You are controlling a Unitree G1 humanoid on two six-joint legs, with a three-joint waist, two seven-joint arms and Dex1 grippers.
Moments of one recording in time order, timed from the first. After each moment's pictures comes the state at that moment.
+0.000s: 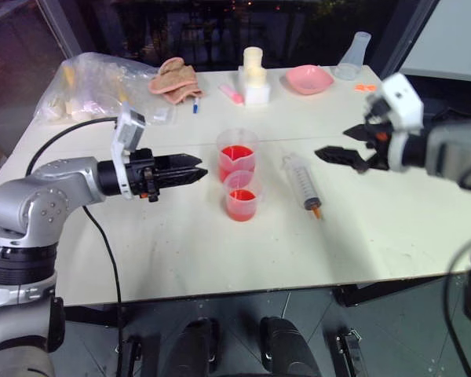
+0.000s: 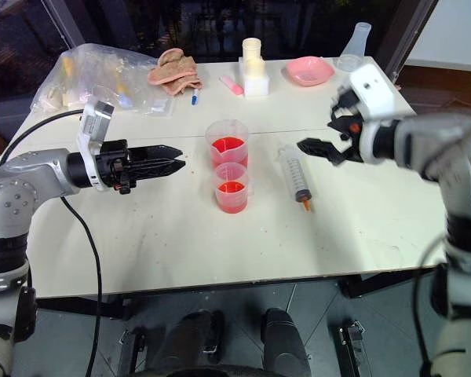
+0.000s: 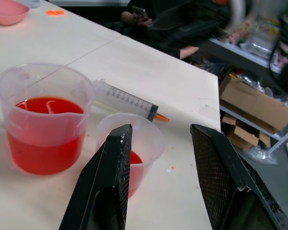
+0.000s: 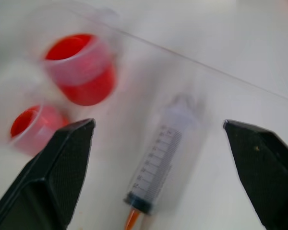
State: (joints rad) left arm -0.61 0.74 0.13 -0.18 -0.87 0.95 -0.96; right arm -1.09 -0.82 0.02 0.03 0.60 1.53 0.52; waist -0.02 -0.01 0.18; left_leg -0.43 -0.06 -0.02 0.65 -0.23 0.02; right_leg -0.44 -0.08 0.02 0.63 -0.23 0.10
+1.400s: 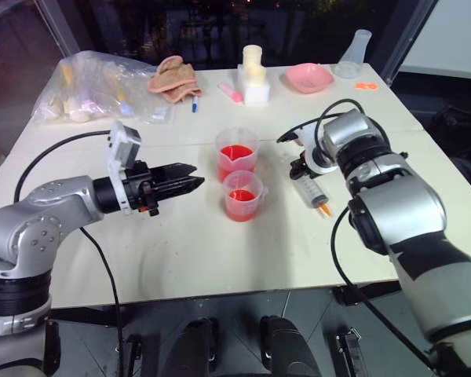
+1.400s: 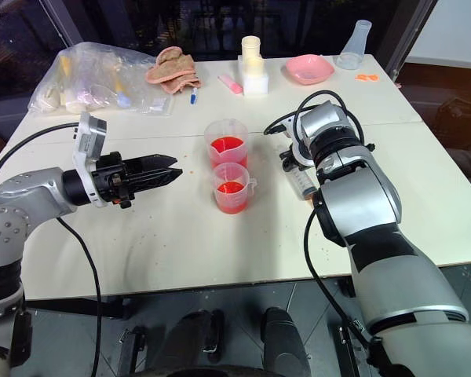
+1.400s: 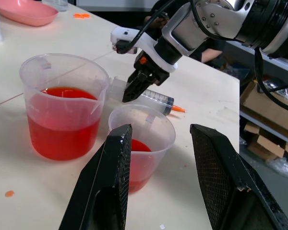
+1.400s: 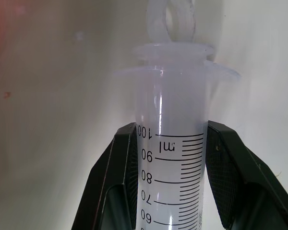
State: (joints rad) left arm -0.46 0.74 0.21 -0.35 -0.94 0.94 -0.79; right arm -1.47 -0.32 0.29 1.29 -0.06 1.01 0.63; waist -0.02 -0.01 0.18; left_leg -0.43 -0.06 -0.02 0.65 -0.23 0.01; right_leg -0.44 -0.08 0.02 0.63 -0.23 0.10
